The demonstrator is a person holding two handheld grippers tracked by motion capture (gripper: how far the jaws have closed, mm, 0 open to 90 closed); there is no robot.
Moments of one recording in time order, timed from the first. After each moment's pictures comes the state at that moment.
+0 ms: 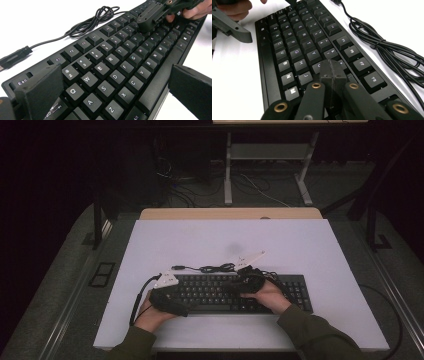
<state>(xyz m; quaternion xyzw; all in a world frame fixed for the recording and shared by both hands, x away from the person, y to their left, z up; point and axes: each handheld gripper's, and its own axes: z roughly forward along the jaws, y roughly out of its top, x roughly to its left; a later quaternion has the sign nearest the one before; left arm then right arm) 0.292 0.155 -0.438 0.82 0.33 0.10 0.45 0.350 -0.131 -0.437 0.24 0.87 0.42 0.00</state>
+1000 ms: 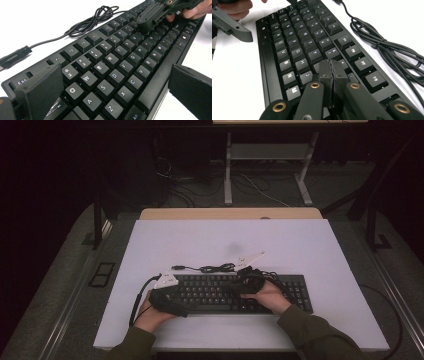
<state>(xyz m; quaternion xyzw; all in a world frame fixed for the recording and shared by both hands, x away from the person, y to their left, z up) 0.291 0.155 -0.438 0.82 0.33 0.10 0.45 0.347 -0.132 -0.435 0.24 0.87 0.42 0.00</state>
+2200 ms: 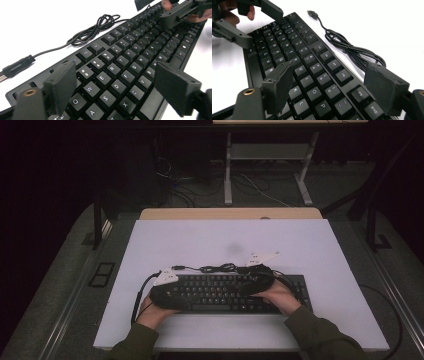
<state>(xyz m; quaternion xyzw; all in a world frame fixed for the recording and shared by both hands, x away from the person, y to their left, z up) 0.298 0.153 -0.433 0.81 0.34 0.10 0.46 0.343 -0.156 -0.427 0.29 0.84 0.46 0.06</state>
